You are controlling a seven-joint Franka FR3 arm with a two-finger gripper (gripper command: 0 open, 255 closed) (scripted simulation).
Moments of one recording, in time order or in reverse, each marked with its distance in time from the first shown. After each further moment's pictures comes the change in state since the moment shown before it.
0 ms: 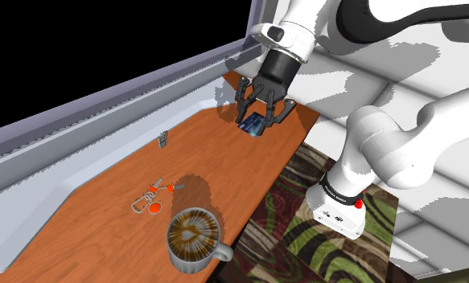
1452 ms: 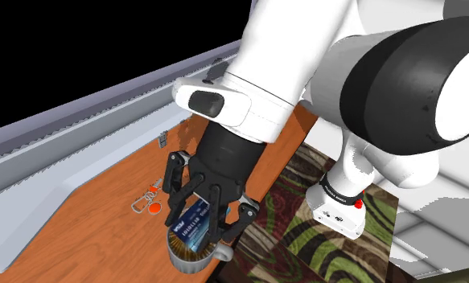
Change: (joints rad) arm 0.244 0.475 0.395 0.282 0.202 0.373 0.352
